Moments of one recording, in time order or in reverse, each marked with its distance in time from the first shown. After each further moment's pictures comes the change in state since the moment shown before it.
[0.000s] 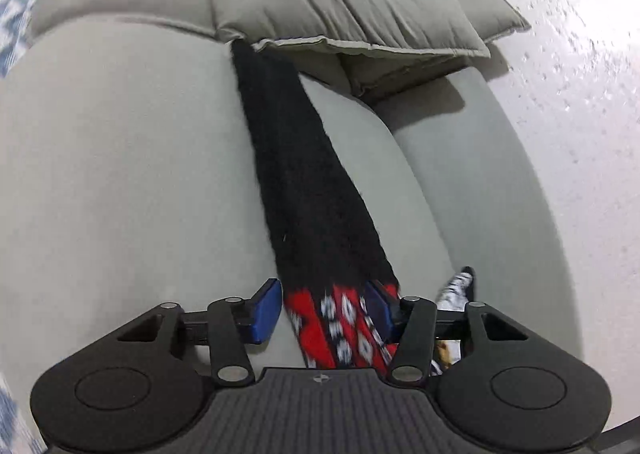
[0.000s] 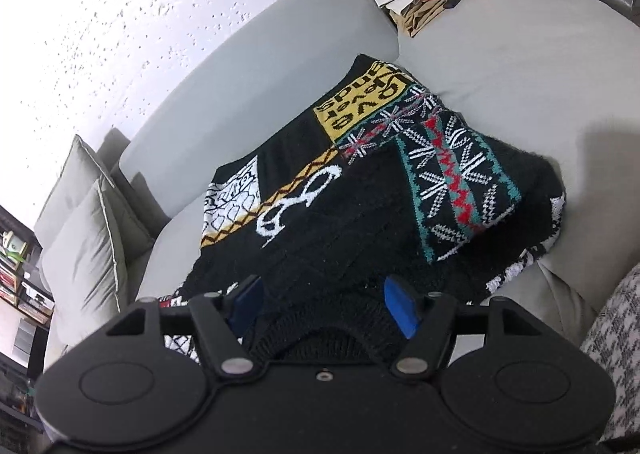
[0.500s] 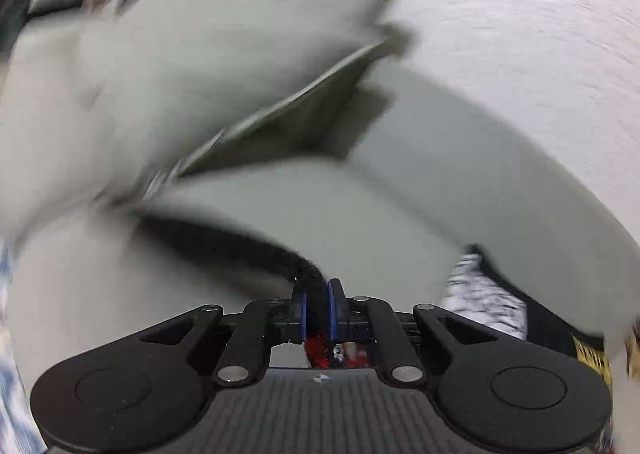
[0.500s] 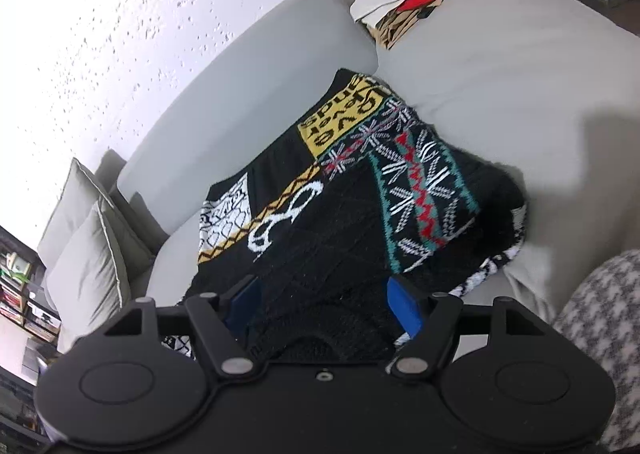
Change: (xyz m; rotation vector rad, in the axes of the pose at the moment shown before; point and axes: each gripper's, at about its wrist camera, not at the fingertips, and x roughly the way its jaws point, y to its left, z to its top) left arm -0.038 -0.126 -0.023 0.585 -0.178 0.101; right arm -0.026 -0.029 0.009 0.060 -0.027 0.015
